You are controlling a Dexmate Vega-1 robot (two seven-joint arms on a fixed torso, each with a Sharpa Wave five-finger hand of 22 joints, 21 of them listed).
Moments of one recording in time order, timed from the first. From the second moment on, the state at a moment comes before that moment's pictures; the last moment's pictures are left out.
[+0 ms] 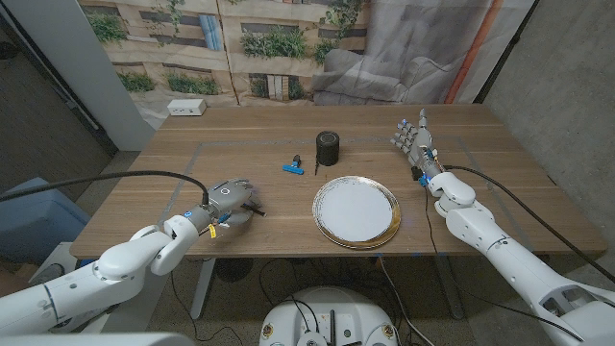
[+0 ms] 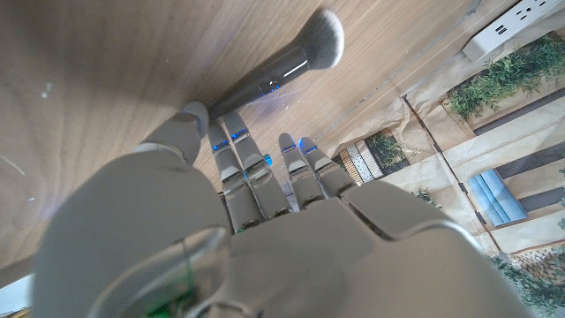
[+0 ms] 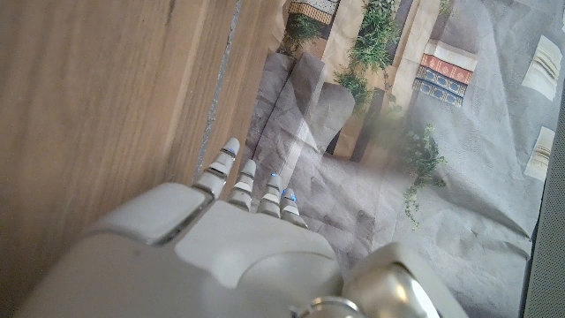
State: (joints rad) left arm 1.28 1.20 0.45 -2.01 0.84 0.23 0.21; left_hand 0.84 0.04 0.54 -0.18 0.17 0.88 -0.17 0.22 0.17 0.92 -0.22 0.20 0.17 0.41 -0.05 0.18 0.16 0.26 -0.04 0.19 0.17; right arm -0.84 -0.51 -0.37 -1.30 0.65 0.29 0.03; right_hand -0.03 0.06 -0.10 0.18 0.30 -0.07 -0.02 0.22 0.26 0.00 0.01 0.22 0.35 -0.01 0.05 0.25 0.45 0.11 0.14 0.34 0.20
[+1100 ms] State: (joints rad) left arm 1.26 1.20 0.49 -1.94 0.85 0.17 0.32; left_hand 0.98 0.03 0.49 -0.19 0.17 1.02 -0.13 0.22 0.17 1.16 -0.21 0.22 0.18 0.53 -0.05 0.18 0.17 0.36 -0.04 0.19 0.17; right arm -0.84 -0.51 -0.37 -1.30 0.65 0.29 0.03; right_hand -0.03 0.06 -0.10 0.18 0.30 -0.07 -0.02 0.22 0.26 0.00 0.01 0.22 0.35 -0.01 0.05 0.25 0.45 0.11 0.14 0.34 0.20
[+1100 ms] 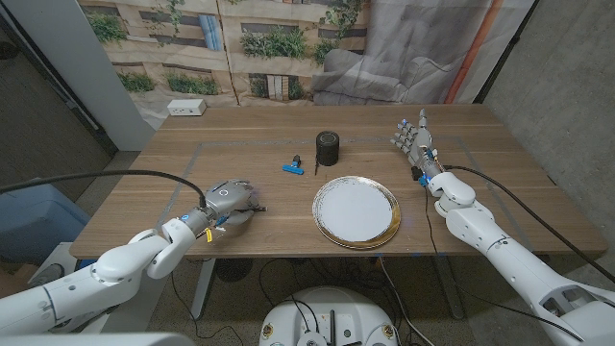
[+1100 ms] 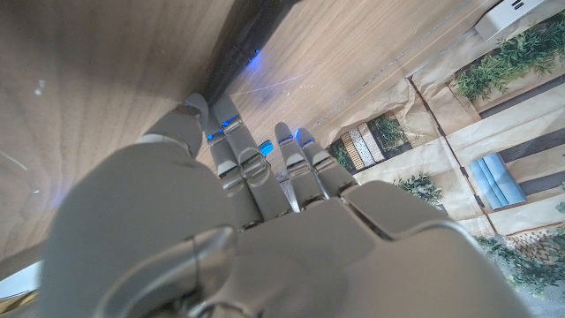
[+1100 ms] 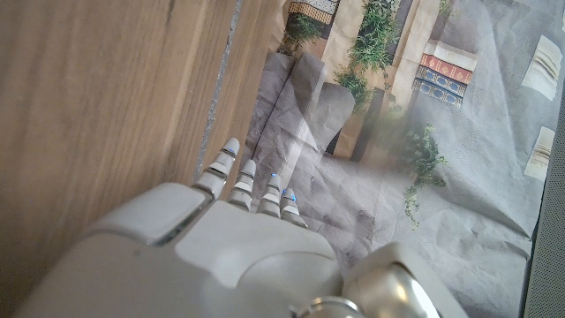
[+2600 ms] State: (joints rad) left arm 1.22 1.24 0.44 -1.95 0.85 0.01 0.44; left_hand 1.07 0.01 0.44 -0.18 0.17 1.21 -0.14 0.22 0.19 1.26 -0.21 0.23 0.18 0.65 -0.06 0.20 0.17 0.38 -0.04 0.19 0.17; right arm -0.84 -0.51 -0.37 -1.30 0.65 0.29 0.03; right_hand -0.03 0.06 -0.10 0.18 0.30 -0.07 -0.02 0.22 0.26 0.00 0.01 0.22 0.35 -0.01 0.05 0.25 0.45 0.11 0.14 0.34 0.20
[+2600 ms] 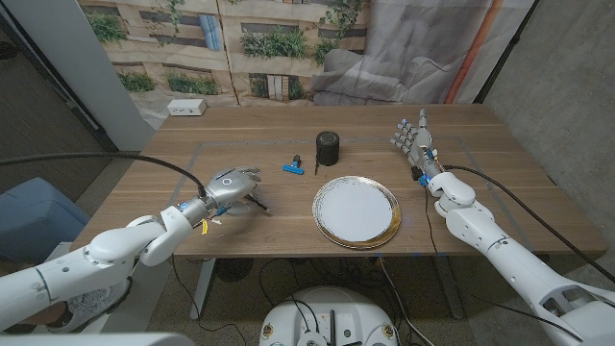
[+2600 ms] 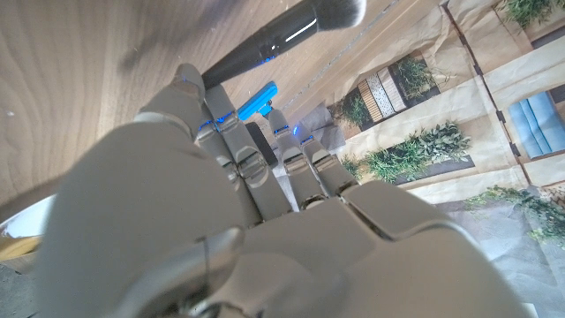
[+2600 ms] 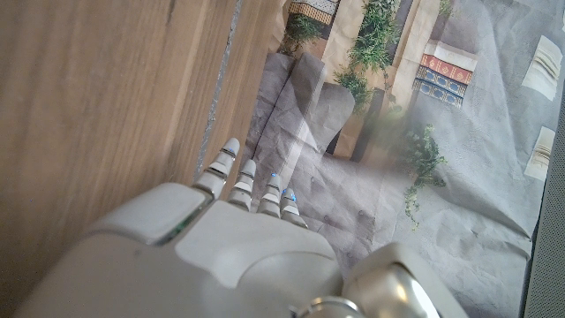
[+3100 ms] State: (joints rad) left arm 1.25 1.21 0.38 -1.99 0.74 0.02 0.43; left_hand 1.07 0.01 0.43 -0.18 0.17 1.21 -0.14 0.22 0.19 1.27 -0.21 0.22 0.18 0.65 -0.06 0.20 0.17 0.38 -0.04 0.19 0.17; right arm -0.84 -0.51 -0.37 -1.30 0.65 0.29 0.03; right_hand -0.03 0.06 -0.10 0.18 0.30 -0.07 -0.02 0.22 0.26 0.00 0.01 0.22 0.35 -0.01 0.05 0.25 0.45 0.11 0.14 0.34 0.20
